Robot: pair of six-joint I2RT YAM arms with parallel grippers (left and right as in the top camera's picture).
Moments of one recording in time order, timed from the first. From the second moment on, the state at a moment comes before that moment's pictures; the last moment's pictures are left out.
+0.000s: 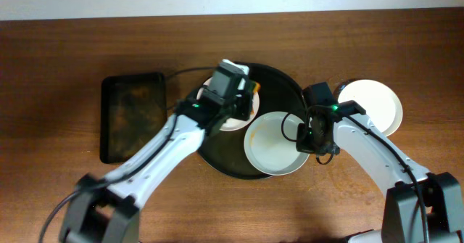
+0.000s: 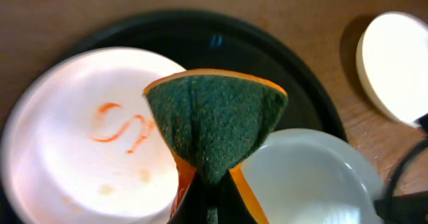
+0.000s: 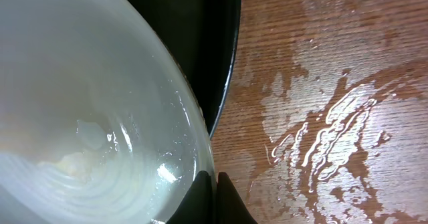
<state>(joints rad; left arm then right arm) -0.57 1.69 1.24 -0.38 0.05 -0.31 0.24 1.61 1.00 -0.88 0.02 0.42</state>
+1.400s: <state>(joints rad) -0.35 1.62 1.24 -0.63 0.03 -0.31 -0.25 1.56 1.36 -0.88 0.29 0.34</state>
